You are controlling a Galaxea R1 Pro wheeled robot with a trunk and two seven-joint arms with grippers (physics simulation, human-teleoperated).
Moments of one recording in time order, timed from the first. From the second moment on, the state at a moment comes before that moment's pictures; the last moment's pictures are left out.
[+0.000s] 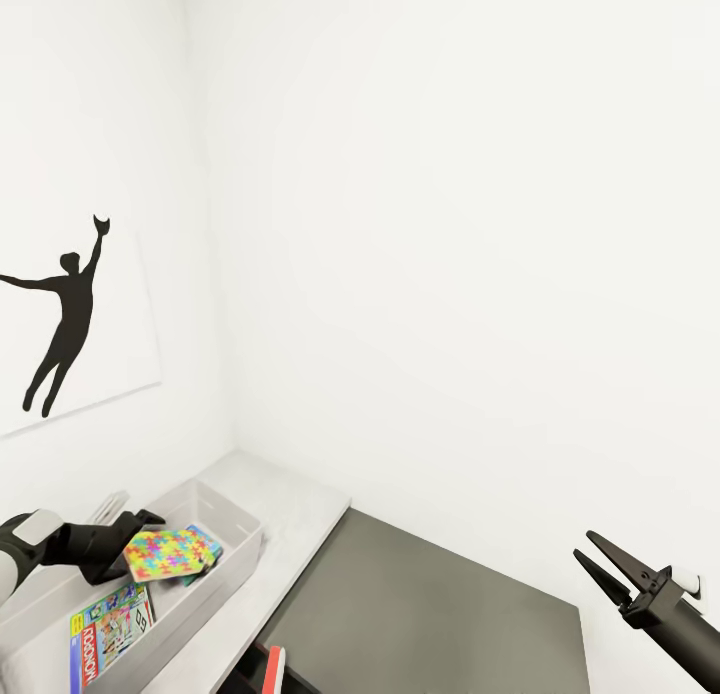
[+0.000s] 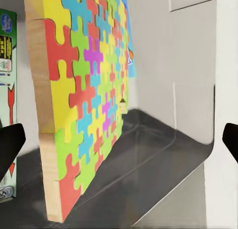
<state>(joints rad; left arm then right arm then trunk) -0.92 0.47 0.58 -0.07 0.35 0.83 -0.12 0.05 -0.17 -0.60 -1.47 -0.90 0.90 0.94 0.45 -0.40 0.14</state>
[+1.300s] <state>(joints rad) -0.91 0.59 0.57 -0.08 0.33 0.91 -0.52 0.05 -0.17 -0.60 -1.47 -0.90 0.91 0.94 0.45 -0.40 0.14</state>
